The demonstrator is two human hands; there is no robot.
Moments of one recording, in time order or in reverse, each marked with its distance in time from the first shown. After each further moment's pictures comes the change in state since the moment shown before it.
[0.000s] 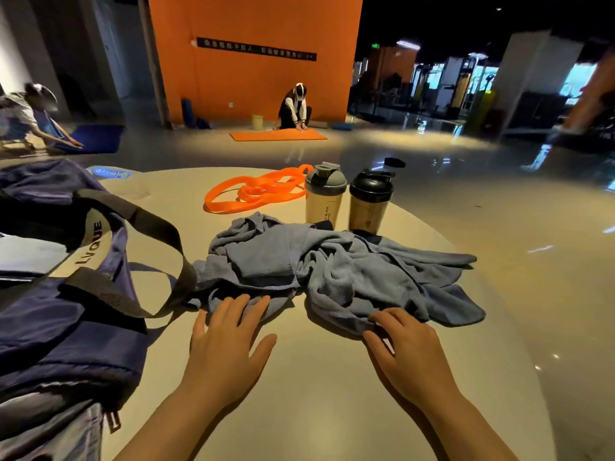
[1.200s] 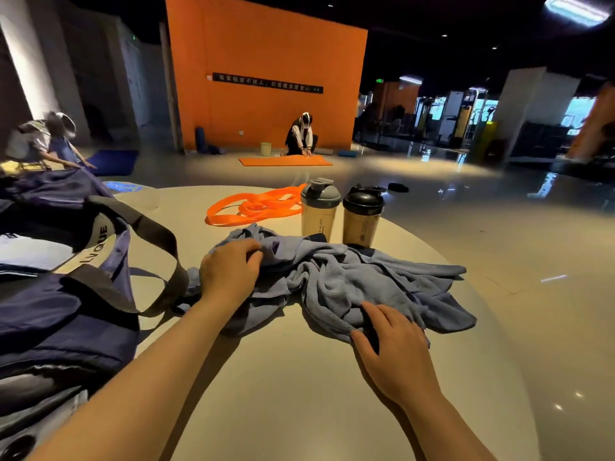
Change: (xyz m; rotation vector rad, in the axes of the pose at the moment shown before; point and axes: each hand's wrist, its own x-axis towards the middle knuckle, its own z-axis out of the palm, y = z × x) left_hand 0.091 0.019 -0.040 -0.355 0.345 -0.213; right_hand 0.002 -0.005 -0.008 0.070 0.025 0.095
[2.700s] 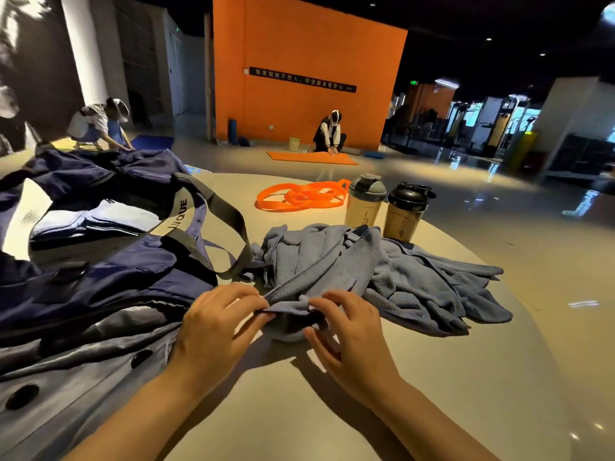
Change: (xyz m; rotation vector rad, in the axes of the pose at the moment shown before) left_hand -0.134 -0.079 -0.090 -0.003 0.164 0.545; right_hand -0.046 -0.114 0.021 0.162 0.088 -0.548
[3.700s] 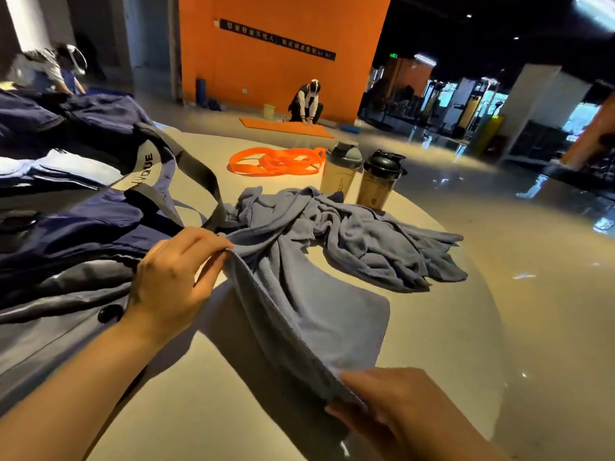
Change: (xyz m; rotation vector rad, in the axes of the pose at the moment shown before) left_hand 0.003 0.003 -0.019 -0.051 0.036 -0.076; right_hand -0.075 -0.043 -0.115 -0.071 -0.581 0.011
